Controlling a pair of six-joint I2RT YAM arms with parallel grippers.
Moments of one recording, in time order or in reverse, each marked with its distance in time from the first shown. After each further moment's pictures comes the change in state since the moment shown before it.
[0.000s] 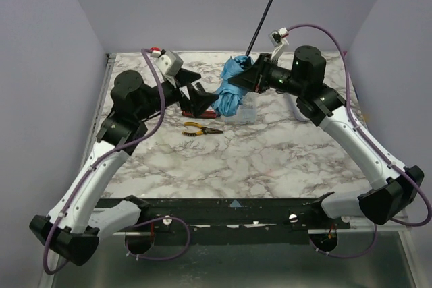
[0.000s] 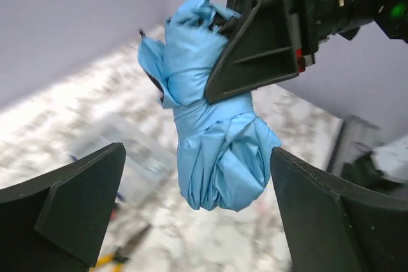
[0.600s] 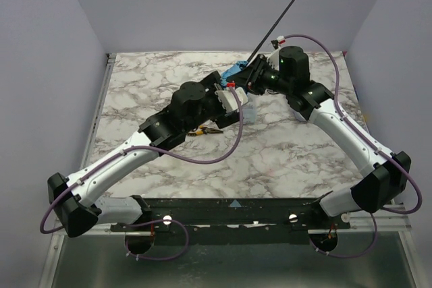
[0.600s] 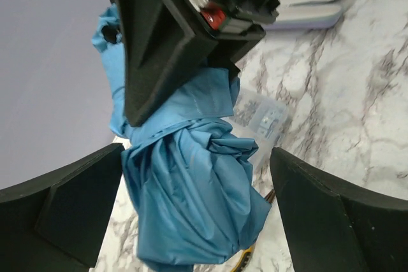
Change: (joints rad) left arm -0.423 0.108 0.023 -0.098 -0.672 0.788; right arm -0.002 0.108 0.014 -0.117 0.219 0.360
